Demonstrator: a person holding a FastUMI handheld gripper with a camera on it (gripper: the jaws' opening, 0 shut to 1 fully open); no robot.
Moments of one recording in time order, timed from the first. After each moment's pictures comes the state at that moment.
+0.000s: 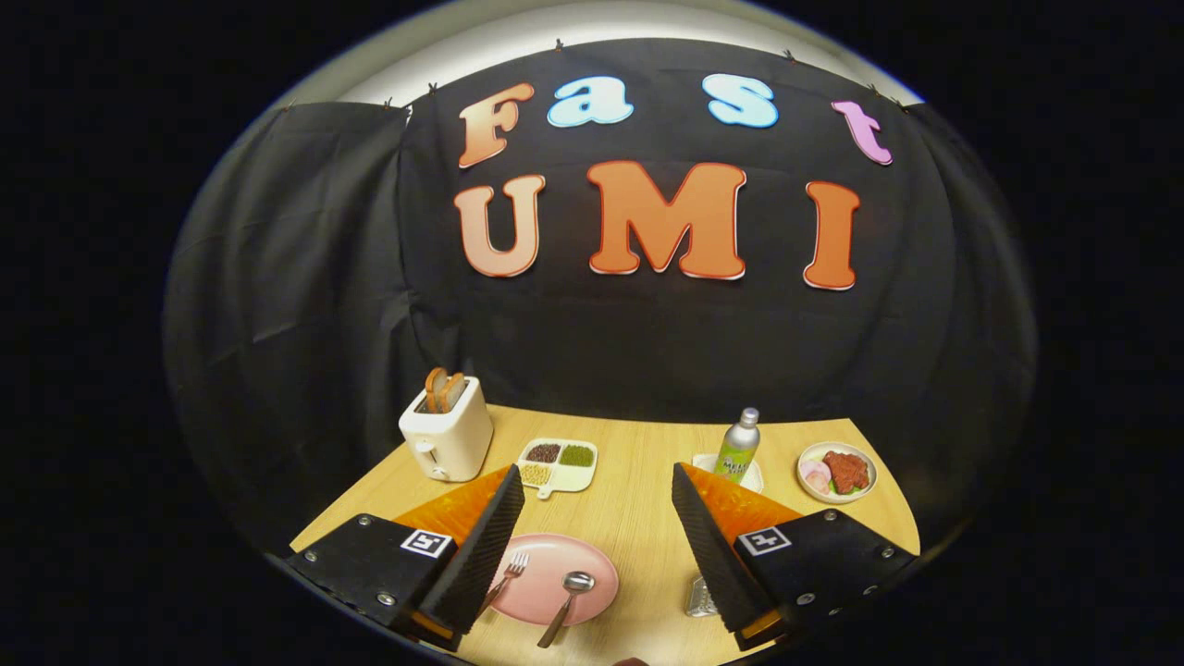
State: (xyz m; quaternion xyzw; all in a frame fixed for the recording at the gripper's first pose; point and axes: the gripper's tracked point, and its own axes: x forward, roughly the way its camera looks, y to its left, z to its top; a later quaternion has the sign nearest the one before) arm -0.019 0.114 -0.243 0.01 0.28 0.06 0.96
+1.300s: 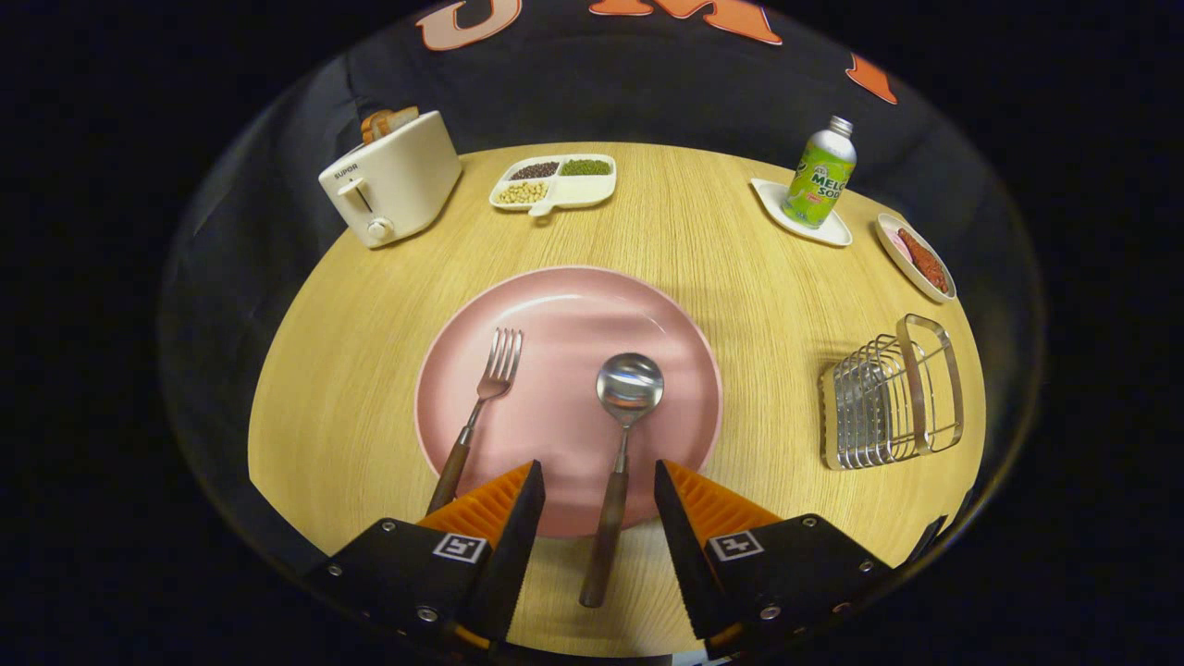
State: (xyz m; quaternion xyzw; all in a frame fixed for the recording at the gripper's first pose) arm -0.128 0.162 -0.501 -0.01 0.61 0.02 0.79
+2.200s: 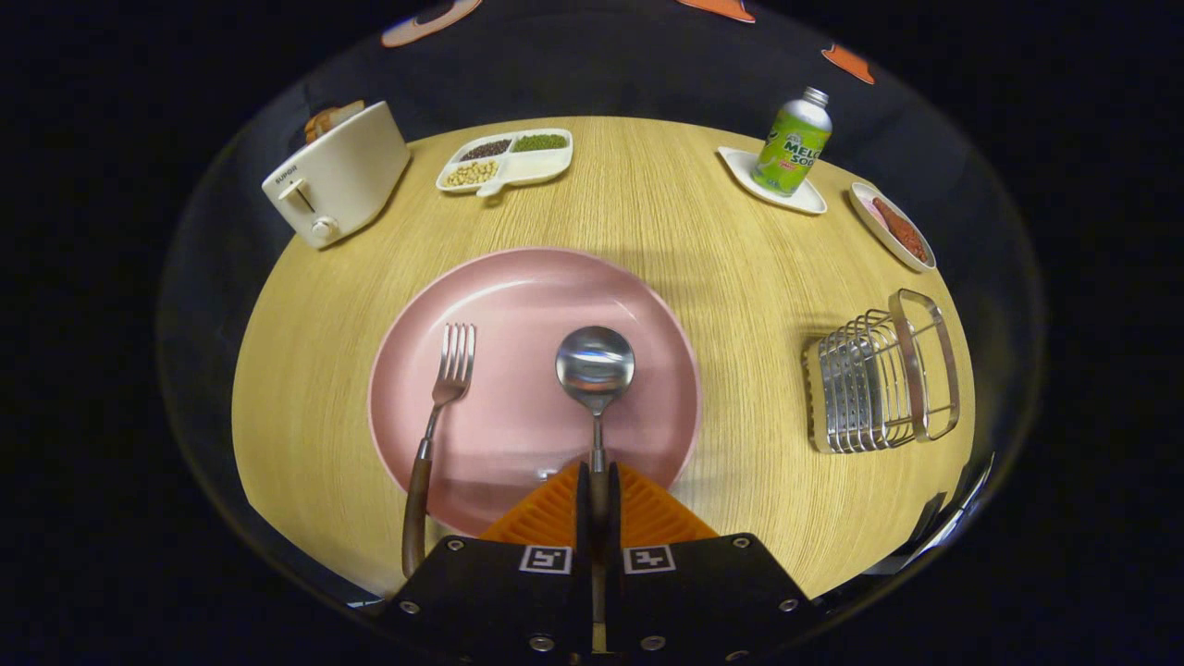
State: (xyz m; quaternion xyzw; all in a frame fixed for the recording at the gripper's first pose) arm -0.120 0.150 -0.498 0.00 0.62 -0.03 0.78
